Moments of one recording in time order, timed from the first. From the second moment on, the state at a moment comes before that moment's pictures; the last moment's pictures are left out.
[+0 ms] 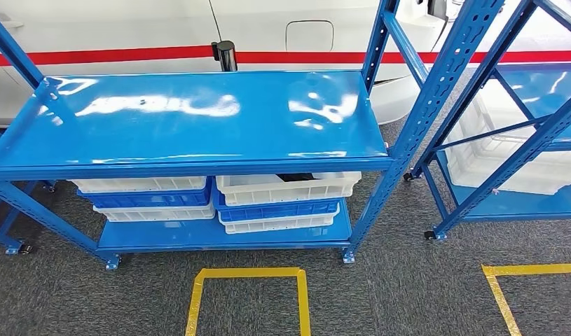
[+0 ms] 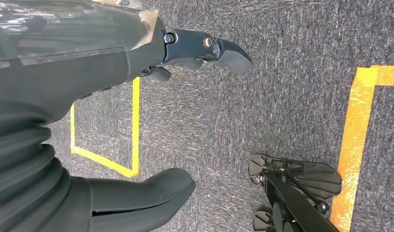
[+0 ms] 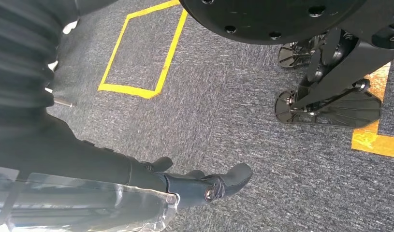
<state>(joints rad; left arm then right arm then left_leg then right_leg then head) 0.14 0.00 0.01 -0.42 0.00 0.00 0.00 0.15 0.00 -0.01 -0.38 0.00 0.00 0.00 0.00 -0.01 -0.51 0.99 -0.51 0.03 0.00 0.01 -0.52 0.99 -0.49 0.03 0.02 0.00</state>
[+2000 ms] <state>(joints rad) -0.04 -0.13 0.71 -0.23 -0.62 0.34 -0.23 -0.06 0.08 -0.56 -0.24 0.70 -0.38 -0.16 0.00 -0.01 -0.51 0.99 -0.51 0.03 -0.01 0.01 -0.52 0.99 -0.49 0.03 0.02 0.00</state>
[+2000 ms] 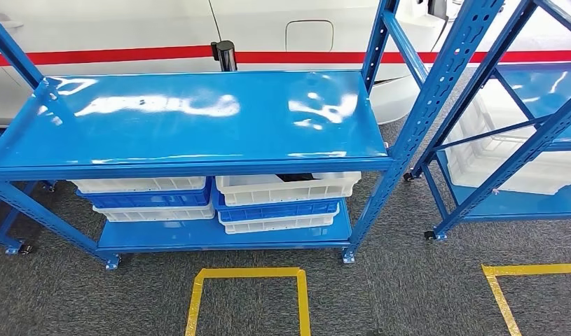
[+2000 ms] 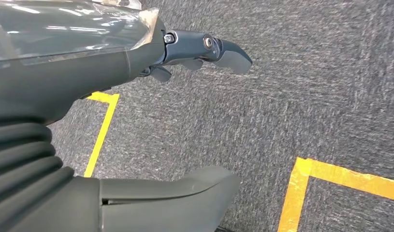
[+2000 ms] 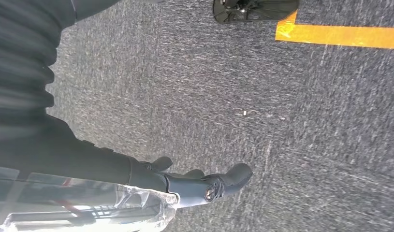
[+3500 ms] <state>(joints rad) -0.13 -0.15 0.85 -0.21 -0.60 0.24 -0.34 -0.17 0.09 -0.66 -0.22 0.70 -0.26 -0.23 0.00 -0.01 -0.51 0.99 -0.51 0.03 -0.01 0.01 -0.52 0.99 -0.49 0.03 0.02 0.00</state>
